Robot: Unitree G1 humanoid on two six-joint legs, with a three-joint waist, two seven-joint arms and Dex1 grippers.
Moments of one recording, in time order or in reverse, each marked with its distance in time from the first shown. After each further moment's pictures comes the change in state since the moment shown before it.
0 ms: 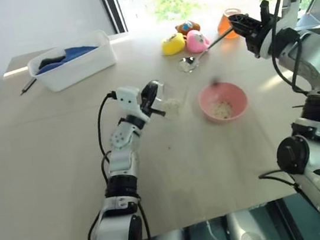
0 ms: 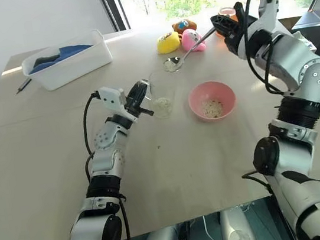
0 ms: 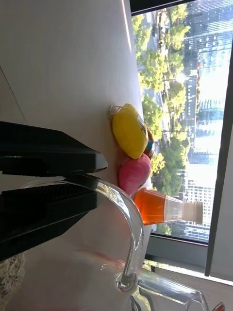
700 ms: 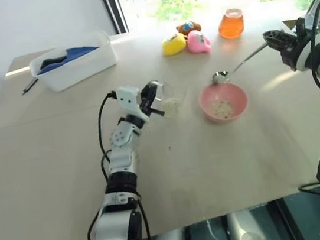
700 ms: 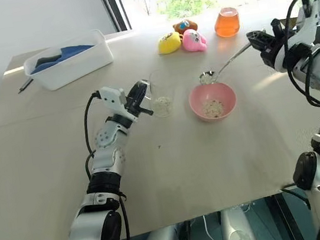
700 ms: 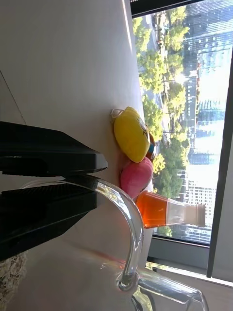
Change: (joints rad) left arm -0.034 0.007 0.012 0.082 0.000 -0.048 -0.017; right arm 0.241 -0.287 0.097 -0.039 0.196 -0.036 -0.039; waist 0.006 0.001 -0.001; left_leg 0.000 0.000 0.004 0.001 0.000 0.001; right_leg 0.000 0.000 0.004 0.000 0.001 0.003
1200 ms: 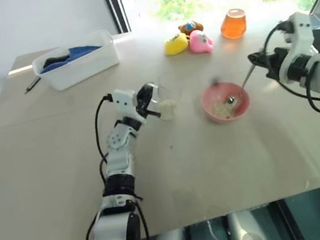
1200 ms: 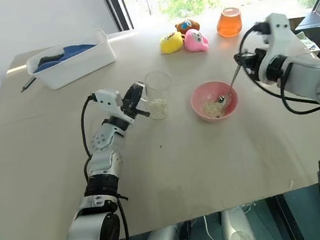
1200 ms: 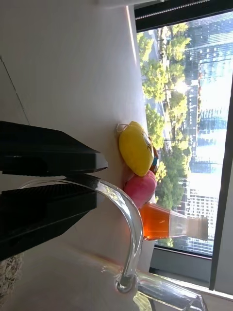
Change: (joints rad) left arm 0.033 0.010 0.023 -0.021 0.001 -0.001 0.006; right arm 0.022 -0.213 0.442 -0.252 -0.597 -0.031 0.452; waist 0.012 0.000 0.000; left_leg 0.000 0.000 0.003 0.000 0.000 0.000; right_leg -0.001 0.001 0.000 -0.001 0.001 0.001
